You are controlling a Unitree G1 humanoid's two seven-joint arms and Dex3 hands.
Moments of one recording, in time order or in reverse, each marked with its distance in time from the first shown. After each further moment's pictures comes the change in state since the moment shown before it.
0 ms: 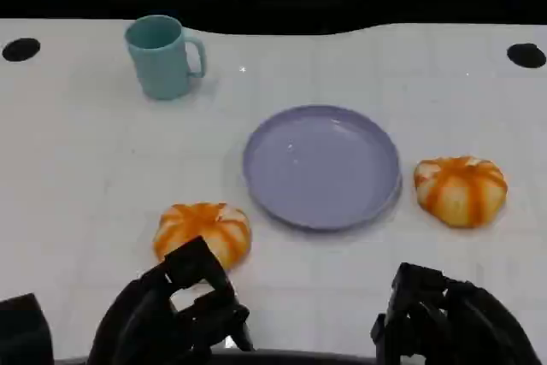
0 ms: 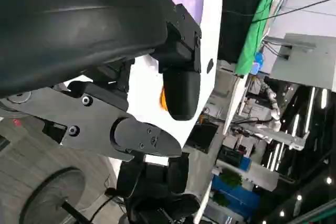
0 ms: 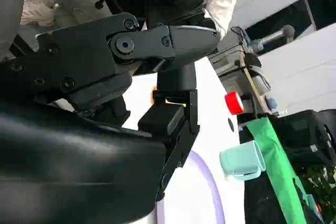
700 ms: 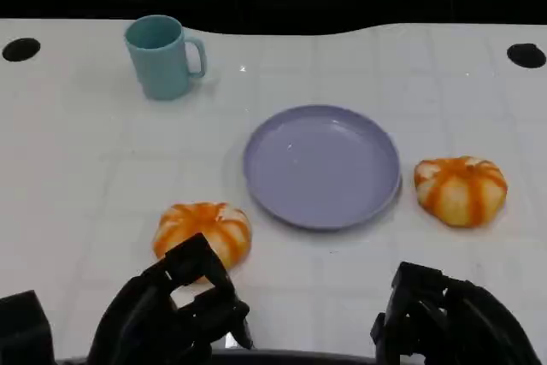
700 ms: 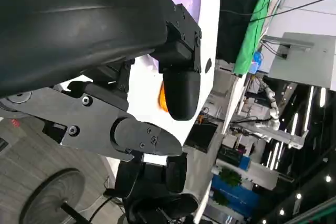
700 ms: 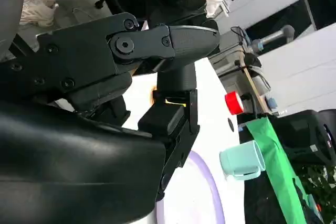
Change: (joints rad) left arm -0.008 0.000 0.001 0.001 0.000 0.000 0.000; right arm -0.003 0.000 0.000 0.004 0.000 0.000 0.000
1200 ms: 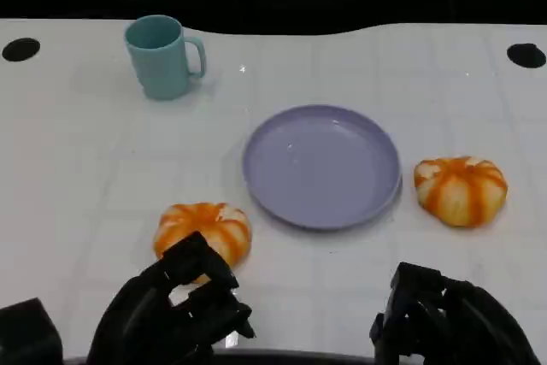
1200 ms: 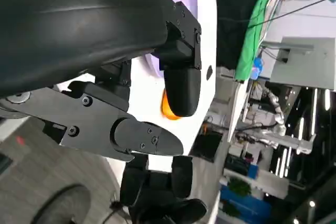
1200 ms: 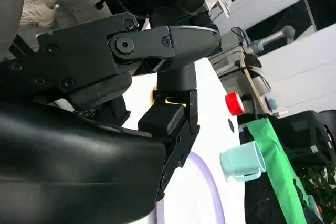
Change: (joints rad) left arm 0.020 -0.010 -0.008 -0.024 0.096 -0.084 0.037; right arm 0.000 0.000 0.004 0.000 0.000 0.000 0.000
